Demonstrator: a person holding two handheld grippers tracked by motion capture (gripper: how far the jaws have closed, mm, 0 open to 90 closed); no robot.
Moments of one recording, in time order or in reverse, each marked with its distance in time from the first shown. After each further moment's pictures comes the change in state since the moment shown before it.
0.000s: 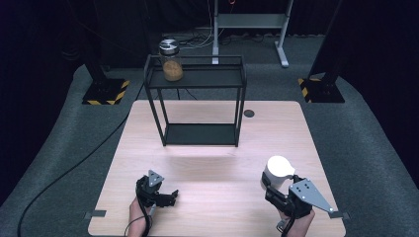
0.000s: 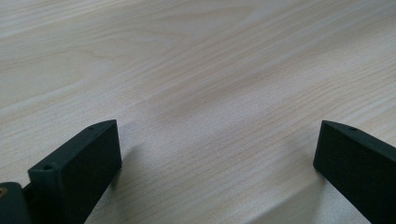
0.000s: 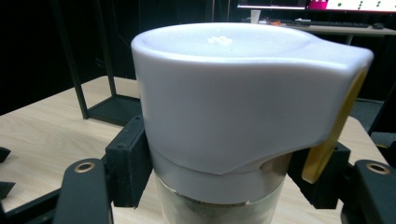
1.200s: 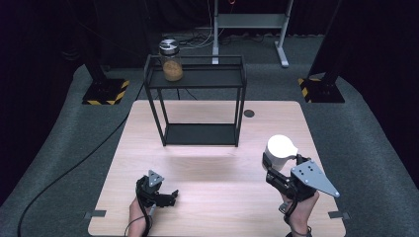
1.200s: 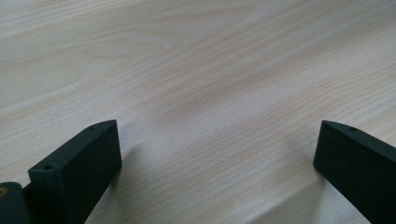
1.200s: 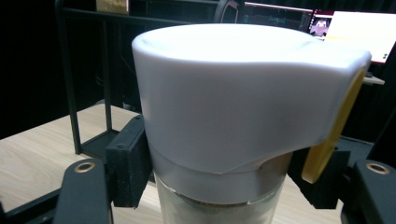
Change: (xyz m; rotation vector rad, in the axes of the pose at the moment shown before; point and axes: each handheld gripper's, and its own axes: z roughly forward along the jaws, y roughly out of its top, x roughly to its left) left arm 0.000 0.000 0.000 -0.001 0.000 0.000; right arm -0.003 0.046 0.012 -0.098 0.011 -0.096
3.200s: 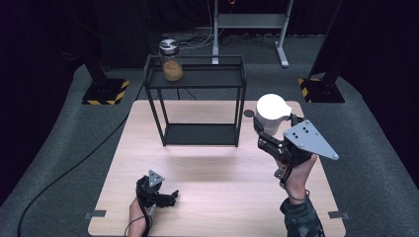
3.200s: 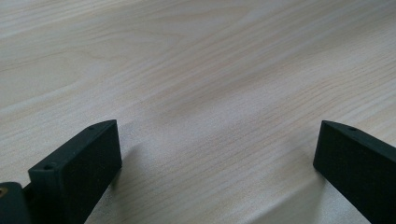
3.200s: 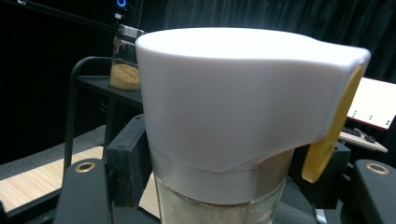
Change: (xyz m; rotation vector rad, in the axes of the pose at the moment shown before) left arm 0.001 0.000 0.000 0.001 -0.007 0.004; right arm -0.006 0.071 0.041 -0.136 0.052 -0.116
